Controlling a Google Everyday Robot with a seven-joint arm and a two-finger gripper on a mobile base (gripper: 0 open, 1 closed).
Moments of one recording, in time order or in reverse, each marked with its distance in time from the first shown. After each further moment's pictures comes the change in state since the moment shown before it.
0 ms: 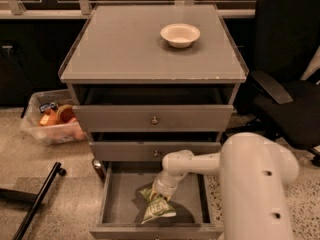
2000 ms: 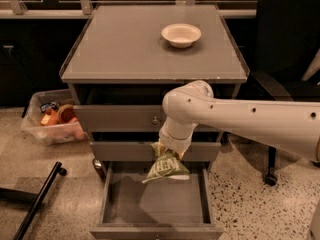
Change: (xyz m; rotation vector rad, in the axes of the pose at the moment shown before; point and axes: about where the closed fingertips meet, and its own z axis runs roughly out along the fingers) arm -0.066 -0.071 -0.330 -0.126 0.253 0.201
